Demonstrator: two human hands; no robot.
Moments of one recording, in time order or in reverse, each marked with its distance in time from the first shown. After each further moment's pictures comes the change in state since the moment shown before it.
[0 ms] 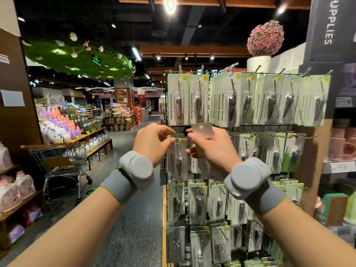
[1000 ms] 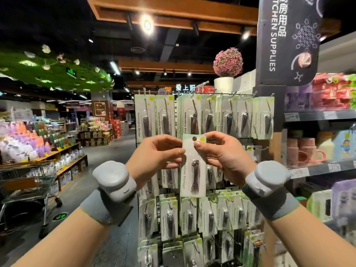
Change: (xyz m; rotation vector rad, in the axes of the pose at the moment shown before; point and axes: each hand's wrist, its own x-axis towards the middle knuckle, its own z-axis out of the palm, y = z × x) left_hand -0.013 0.083 0.009 -0.900 -0.396 -0.216; right_hand -0.018 -0.015 -0.089 0.290 0.041 0.034
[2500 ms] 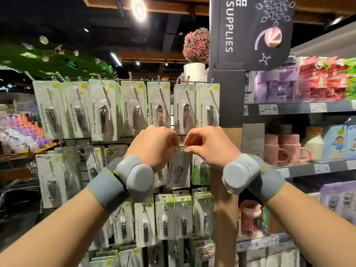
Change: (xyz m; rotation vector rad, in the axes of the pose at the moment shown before) left_hand 0.103 -0.022 0.171 1.253 0.155 0.286; right_hand 0.059 0.000 -0.184 -1.026 -0.170 -0.342
